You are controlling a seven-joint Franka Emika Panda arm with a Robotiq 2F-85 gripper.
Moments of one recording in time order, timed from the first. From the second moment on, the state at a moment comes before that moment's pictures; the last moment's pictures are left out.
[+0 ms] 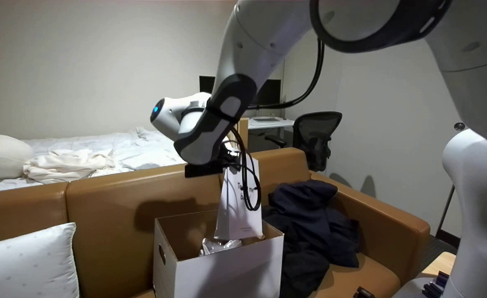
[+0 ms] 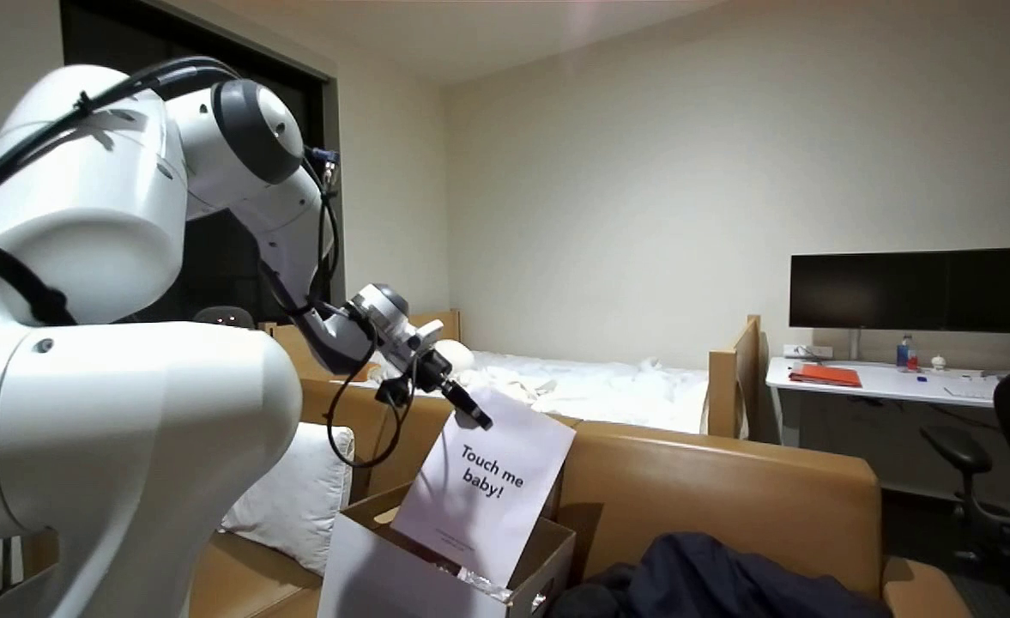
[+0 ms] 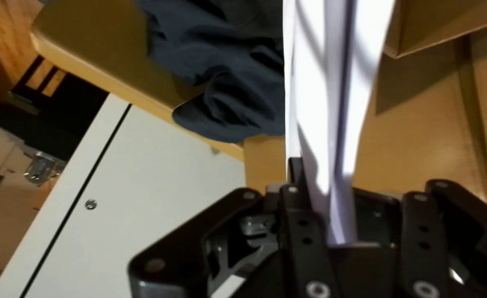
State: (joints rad) arm 0.98 0.61 -0.63 -1.77 -0.58 1.99 1.69
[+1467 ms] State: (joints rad) arm 0.18 0.43 -0.11 -1.58 -1.06 1.58 1.79
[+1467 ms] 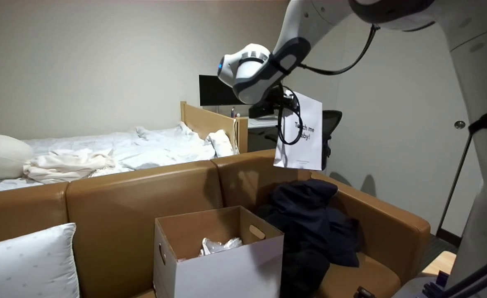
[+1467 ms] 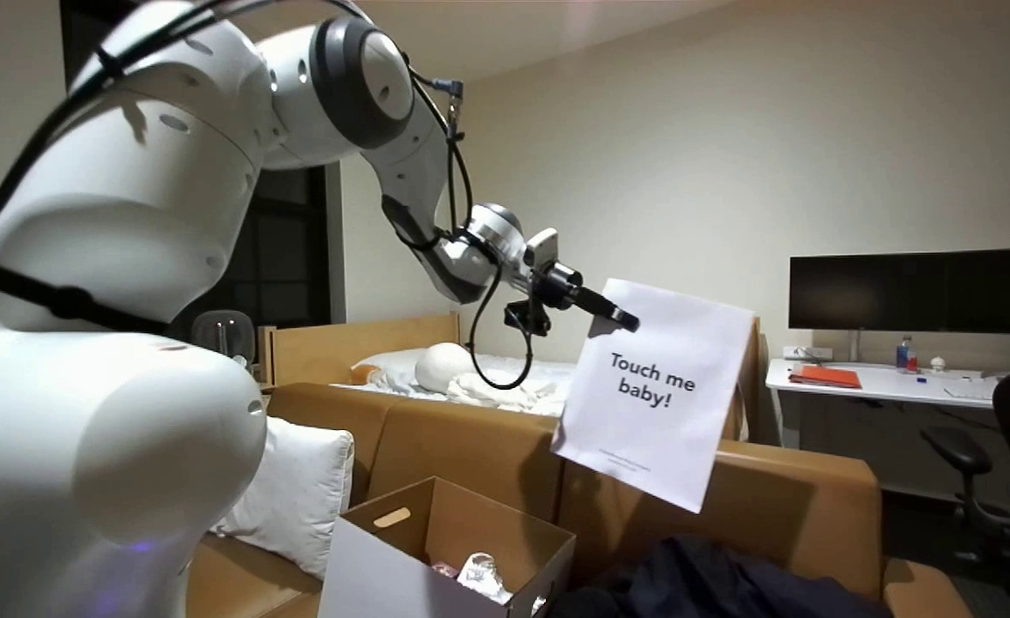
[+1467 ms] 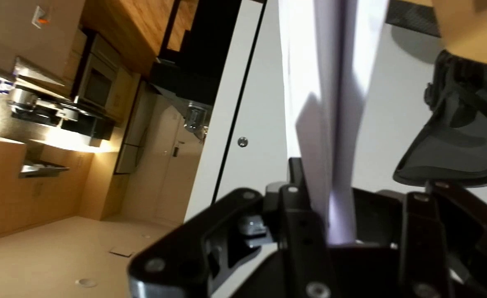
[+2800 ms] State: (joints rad) arm 0.08 0.94 -0.14 -1.34 -1.28 1.82 1.97
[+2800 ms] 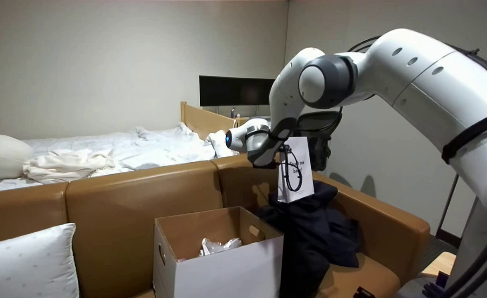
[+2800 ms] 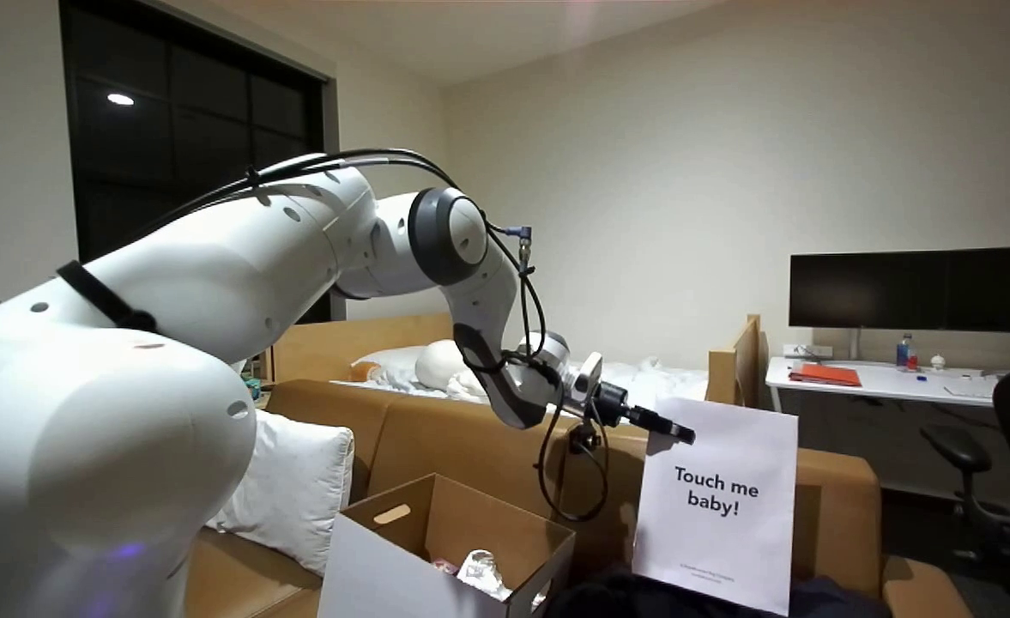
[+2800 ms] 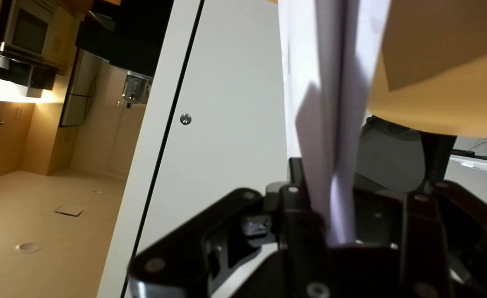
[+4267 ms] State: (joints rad) arm 0.05 0.50 -0.06 -1.43 -1.10 1.91 1.99
